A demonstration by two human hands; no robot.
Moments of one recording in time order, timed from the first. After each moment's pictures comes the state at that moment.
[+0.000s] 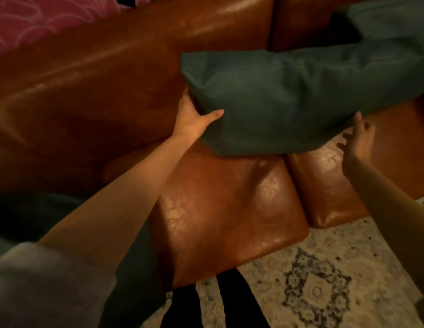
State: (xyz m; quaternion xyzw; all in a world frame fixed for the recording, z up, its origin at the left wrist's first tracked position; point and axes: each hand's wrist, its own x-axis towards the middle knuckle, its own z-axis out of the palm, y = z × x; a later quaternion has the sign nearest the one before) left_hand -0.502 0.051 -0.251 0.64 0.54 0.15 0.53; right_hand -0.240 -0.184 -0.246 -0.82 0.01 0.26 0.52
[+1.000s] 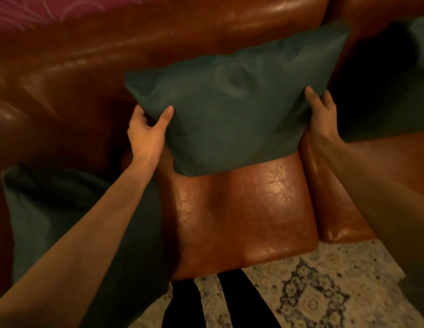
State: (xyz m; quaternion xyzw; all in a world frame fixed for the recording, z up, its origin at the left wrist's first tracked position) left_hand -0.641 0.051 -0.213 0.52 0.64 0.33 0.46; right_hand -0.310 -0.057 -0.255 -0.68 -0.18 0.39 0.59
